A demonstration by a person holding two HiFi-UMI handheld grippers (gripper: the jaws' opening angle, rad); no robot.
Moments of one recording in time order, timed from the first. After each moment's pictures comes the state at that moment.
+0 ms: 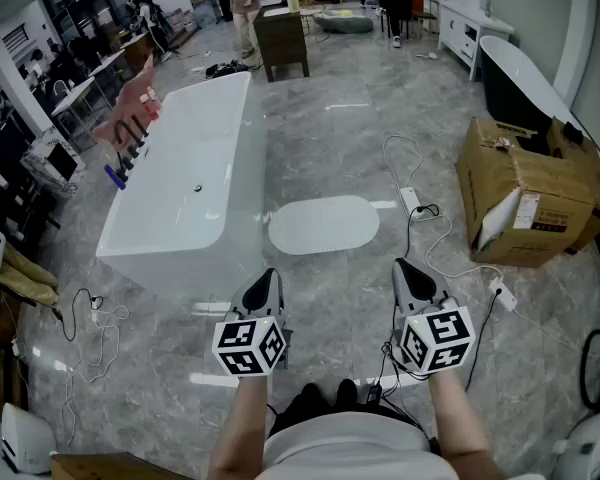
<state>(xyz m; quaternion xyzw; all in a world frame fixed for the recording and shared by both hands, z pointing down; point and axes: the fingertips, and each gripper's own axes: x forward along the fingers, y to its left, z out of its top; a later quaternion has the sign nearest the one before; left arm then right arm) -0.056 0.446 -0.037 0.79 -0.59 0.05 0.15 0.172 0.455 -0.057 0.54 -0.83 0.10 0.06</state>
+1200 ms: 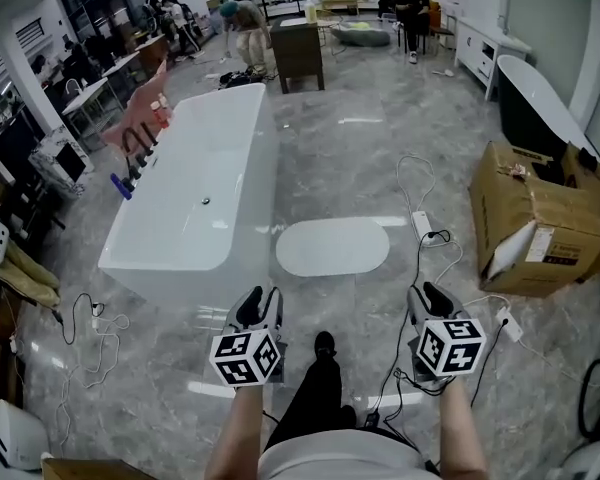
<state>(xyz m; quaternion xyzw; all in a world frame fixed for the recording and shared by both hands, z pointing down) -0.090 0.374 -0.007 0.76 -0.62 0.05 0.18 0.209 0.373 0.006 0.57 -0.79 0.21 0.11</state>
